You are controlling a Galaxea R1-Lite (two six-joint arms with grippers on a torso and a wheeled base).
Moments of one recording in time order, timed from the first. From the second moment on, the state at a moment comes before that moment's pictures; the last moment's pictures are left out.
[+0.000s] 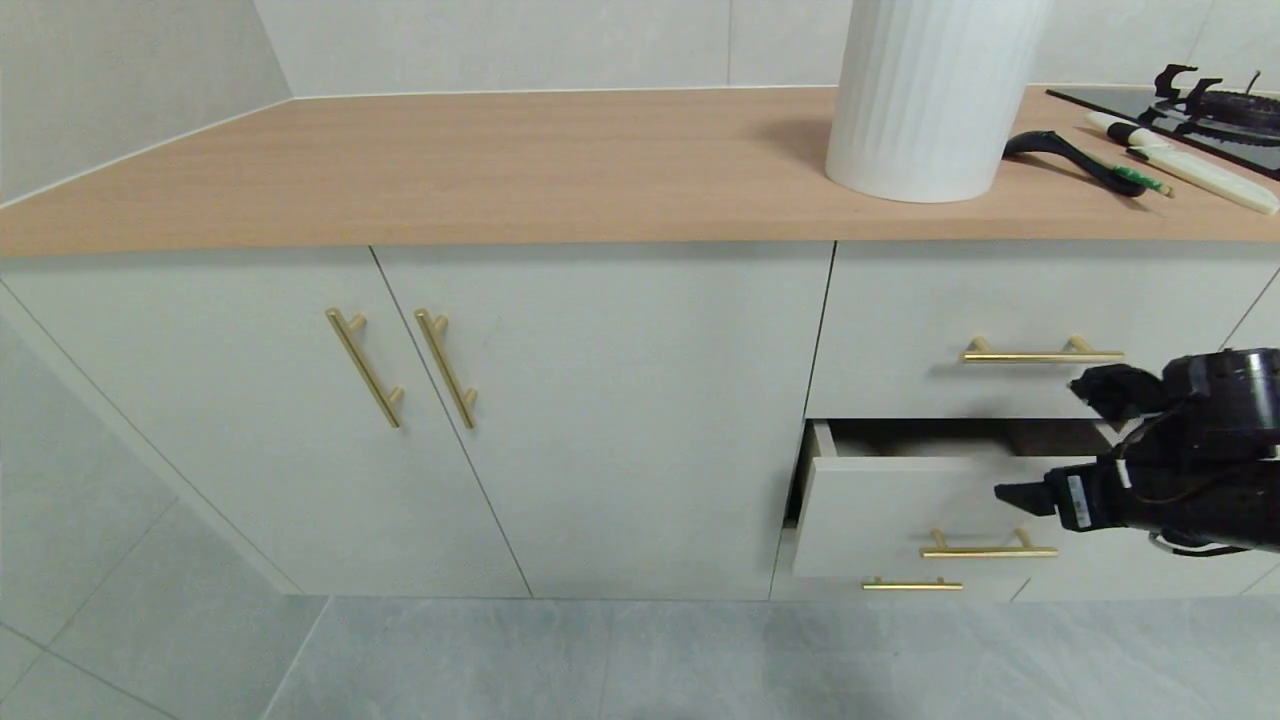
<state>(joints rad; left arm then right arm) 0.00 0.00 0.00 0.00 -0.03 0.01 0.03 1.66 -0.71 -0.35 0.01 -0.11</state>
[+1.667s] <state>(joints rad) 0.00 0.00 0.00 0.00 -0.03 0.01 0.16 1.94 -0.68 -0.95 -0.18 0.01</state>
